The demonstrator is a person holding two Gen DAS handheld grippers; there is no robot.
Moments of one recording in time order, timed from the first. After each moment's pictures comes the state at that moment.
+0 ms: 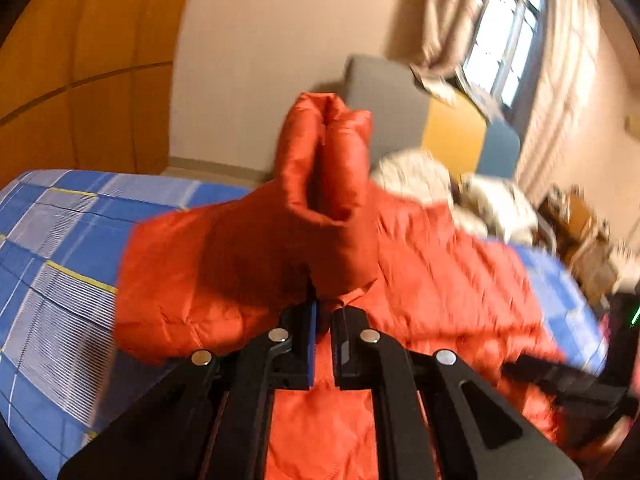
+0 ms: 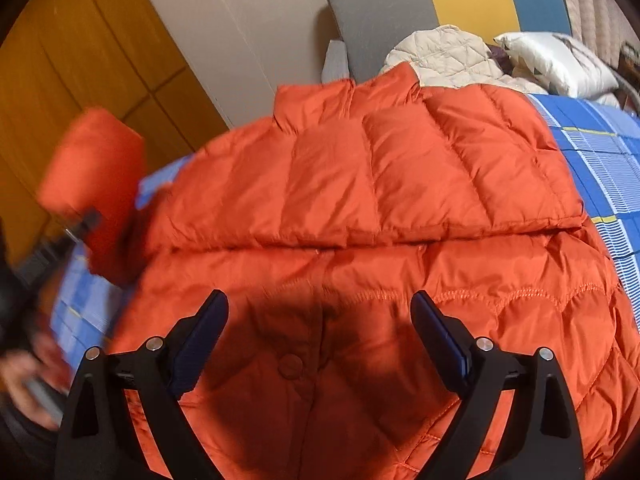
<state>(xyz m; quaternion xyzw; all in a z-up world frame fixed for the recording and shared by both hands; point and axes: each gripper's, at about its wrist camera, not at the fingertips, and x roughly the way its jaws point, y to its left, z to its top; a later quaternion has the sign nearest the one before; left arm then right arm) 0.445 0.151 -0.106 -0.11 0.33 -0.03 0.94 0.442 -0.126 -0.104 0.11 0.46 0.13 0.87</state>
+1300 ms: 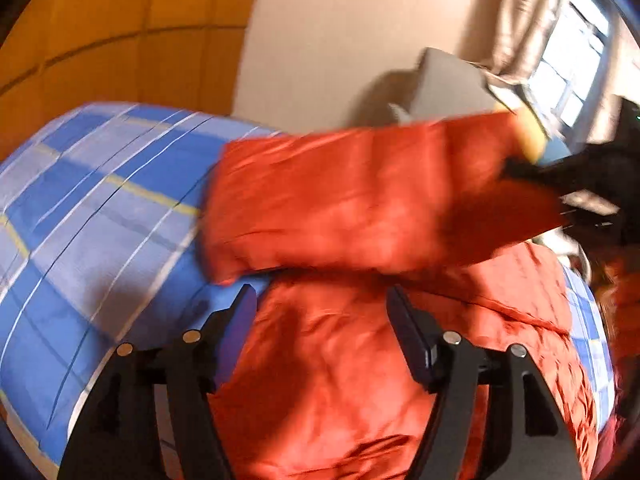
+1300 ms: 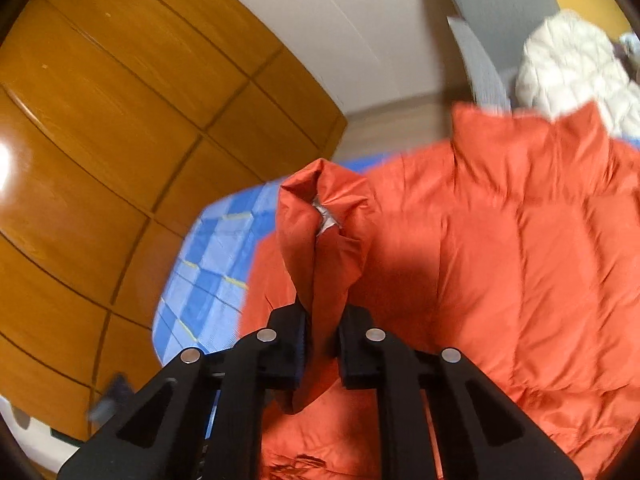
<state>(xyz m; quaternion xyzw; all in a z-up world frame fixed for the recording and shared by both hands) 0.380 0.174 -0.131 -0.19 0.37 0.09 0.91 0.536 -0.012 -0.032 0.17 0.46 0.32 0.81</state>
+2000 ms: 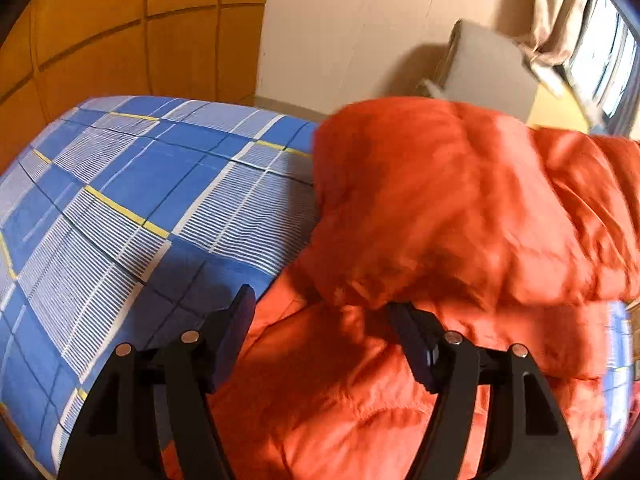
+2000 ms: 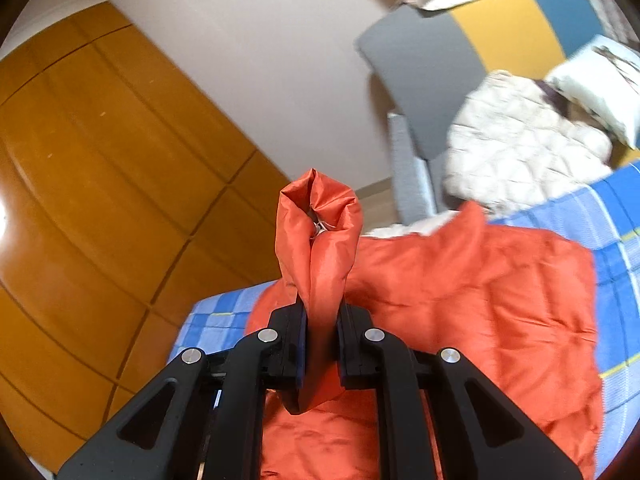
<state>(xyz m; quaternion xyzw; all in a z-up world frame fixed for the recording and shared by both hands) 0.476 0.147 -0.142 -0.15 0.42 0.15 0.88 0.544 -0.196 0.011 0.25 0.37 0.22 0.87</state>
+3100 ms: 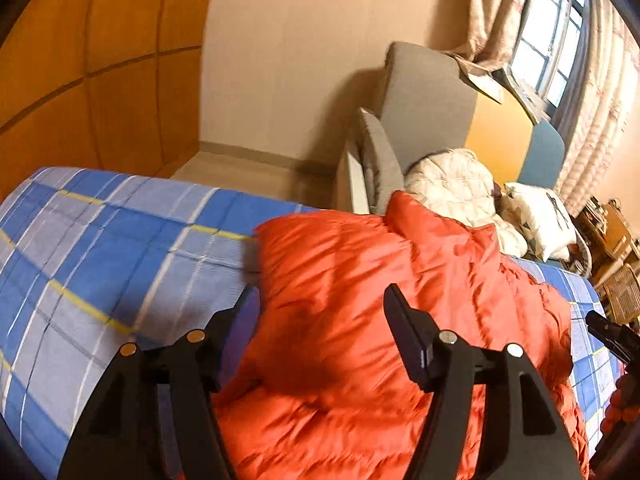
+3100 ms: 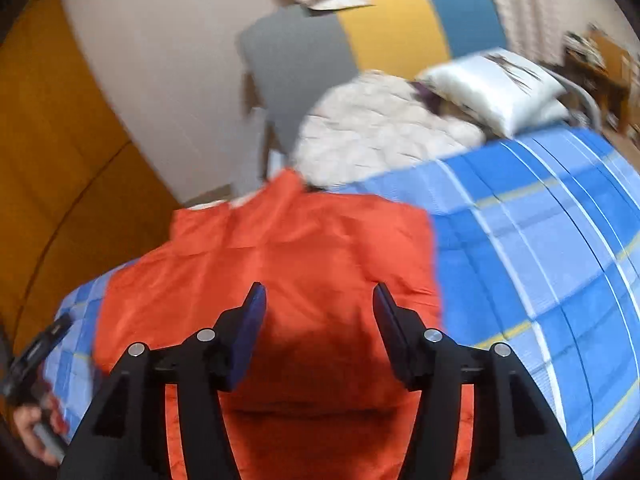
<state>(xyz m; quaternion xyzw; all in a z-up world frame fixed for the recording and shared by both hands) 0.509 0.124 -0.076 -0.12 0.36 0.03 0.92 0.524 -0.227 -0.056 0.11 0.41 0.06 0.90</state>
